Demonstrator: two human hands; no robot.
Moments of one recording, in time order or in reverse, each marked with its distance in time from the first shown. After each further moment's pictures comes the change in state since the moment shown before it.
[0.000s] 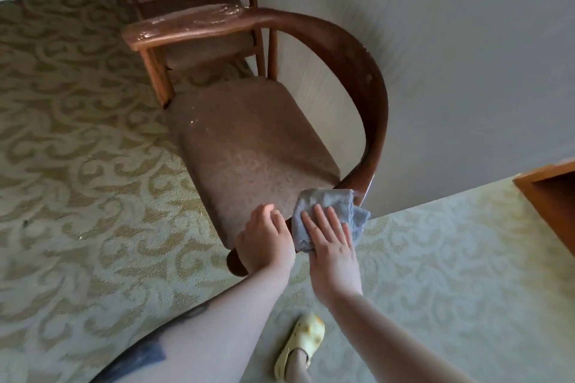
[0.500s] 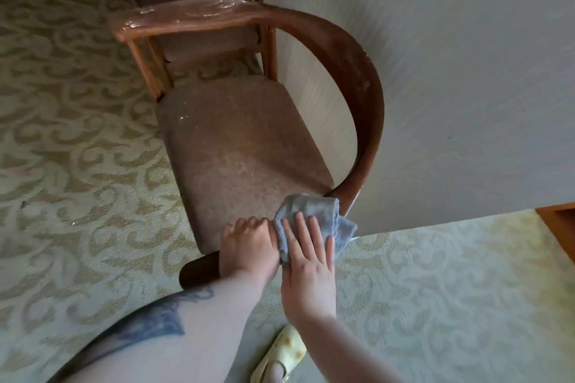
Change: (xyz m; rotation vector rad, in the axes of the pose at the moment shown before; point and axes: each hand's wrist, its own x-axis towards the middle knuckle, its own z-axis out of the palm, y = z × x) left_hand 0.013 0.025 0.032 0.571 -0.154 0.243; right_hand 0.012 0.033 0.002 0.028 0.025 -0.078
